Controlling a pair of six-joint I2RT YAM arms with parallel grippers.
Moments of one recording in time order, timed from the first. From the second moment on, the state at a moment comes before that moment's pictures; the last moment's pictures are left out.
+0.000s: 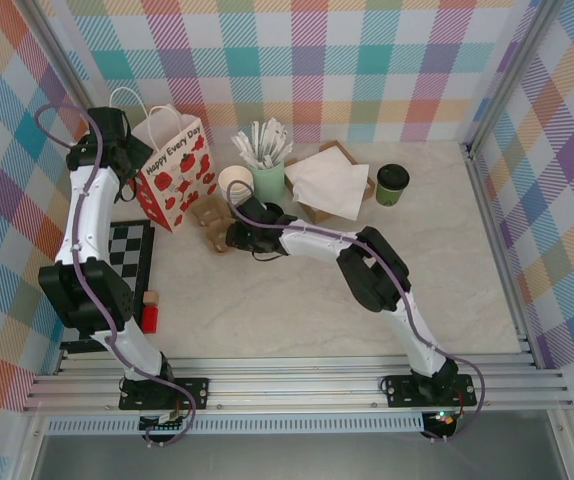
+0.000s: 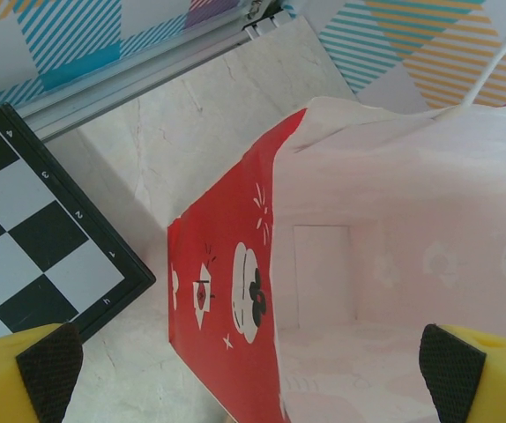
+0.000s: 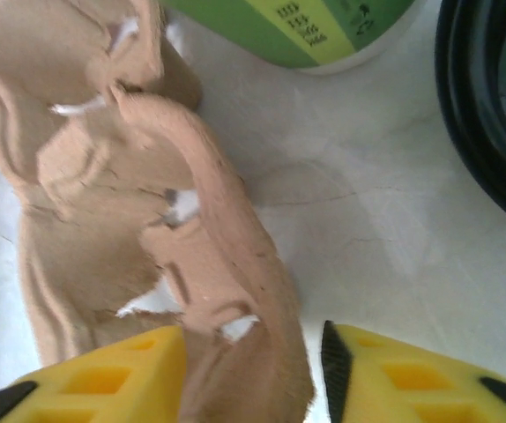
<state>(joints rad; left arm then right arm) 0.14 1.74 1.82 -0.95 -0.21 -0.84 0.88 2.31 1.78 -0.31 -0.01 0.88</state>
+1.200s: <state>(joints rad) 0.13 1.21 1.50 -1.21 -0.09 -0.70 0.33 1.68 1.25 -0.90 -0.28 -0.35</state>
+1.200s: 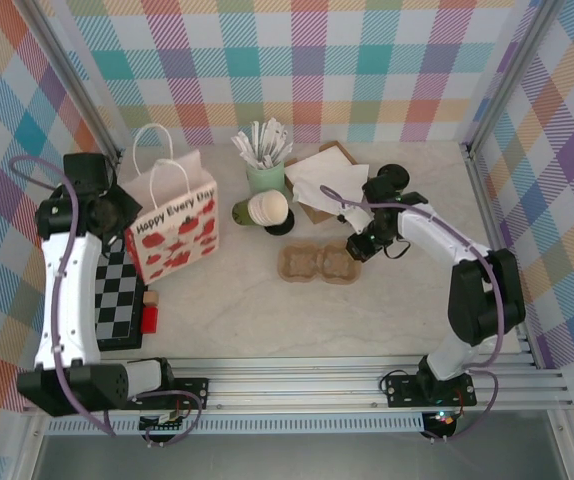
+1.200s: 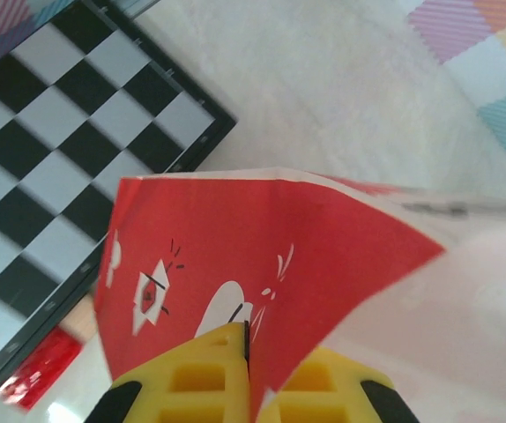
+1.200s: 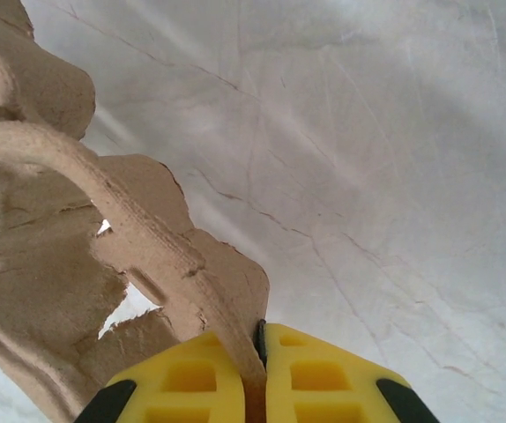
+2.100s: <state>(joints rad) 0.04 1.13 1.25 -1.13 0.26 -0.62 0.27 1.81 1.38 -0.97 -0.26 -0.51</state>
